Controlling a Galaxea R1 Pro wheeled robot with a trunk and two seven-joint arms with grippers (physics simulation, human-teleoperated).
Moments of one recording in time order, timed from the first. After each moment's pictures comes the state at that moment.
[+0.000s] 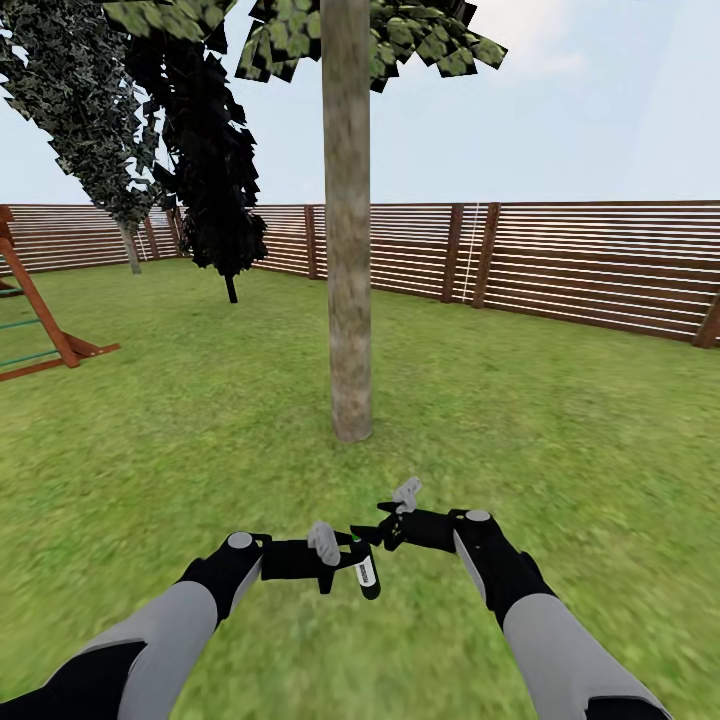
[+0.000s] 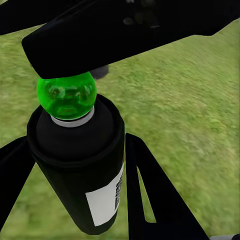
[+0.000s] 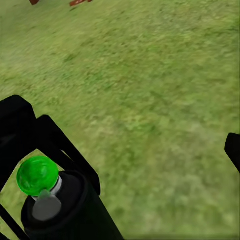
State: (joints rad) left arm -0.83 -0.09 0.17 -0.24 -0.42 -0.26 -1.17; right arm -0.72 0.10 -0.03 -0.63 0.20 0.18 0.91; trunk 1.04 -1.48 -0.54
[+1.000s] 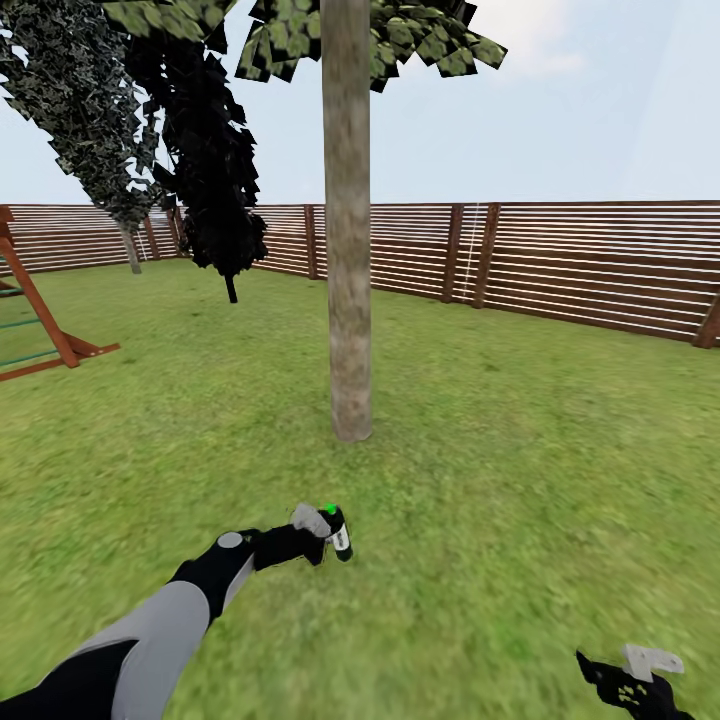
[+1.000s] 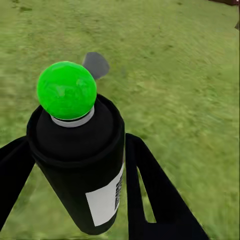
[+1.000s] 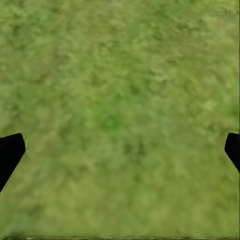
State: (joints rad) left arm -0.83 -0.07 0.24 -0.24 -0.42 -0.26 -0.87; right arm -0.53 -0.36 -0.57 0.04 0.31 -0.38 0.20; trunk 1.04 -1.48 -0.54
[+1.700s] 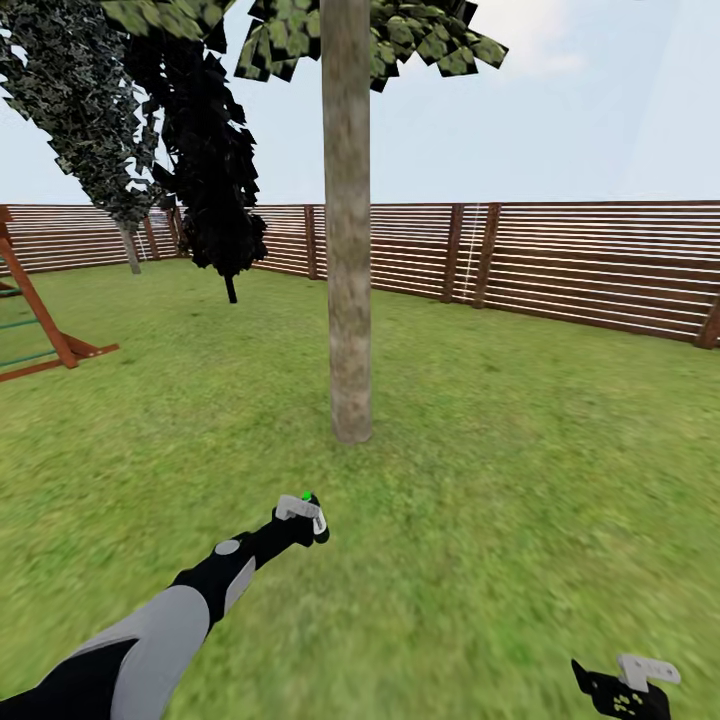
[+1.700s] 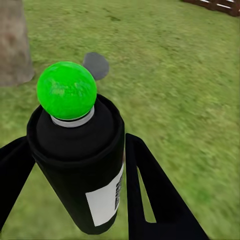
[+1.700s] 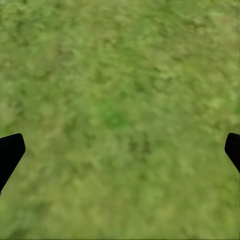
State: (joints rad) left arm -0.83 -0.07 0.25 -0.19 -0.28 -0.27 -0.55; right arm -0.52 -0.34 -0.57 0.05 0.32 -0.39 0.19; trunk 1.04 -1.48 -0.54
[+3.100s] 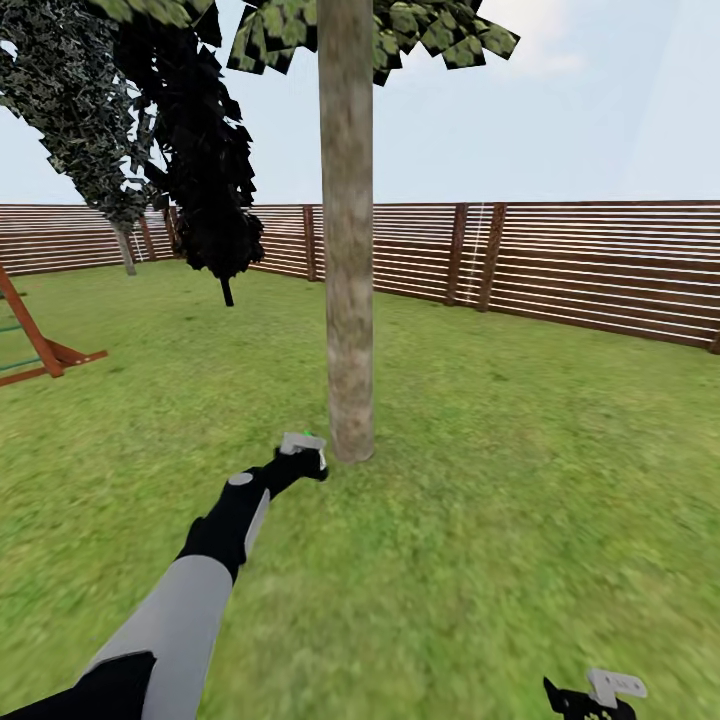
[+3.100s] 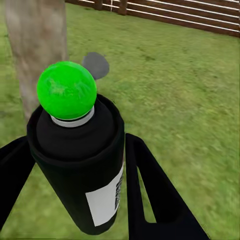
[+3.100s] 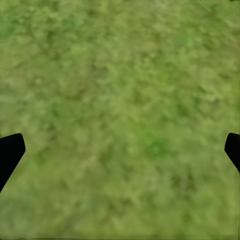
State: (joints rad) left arm -0.83 -0.17 0.23 -0.67 -0.29 0.10 -0.44; right arm -0.48 -0.26 -0.55 0.05 0.32 -0.39 0.19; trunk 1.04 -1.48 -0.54
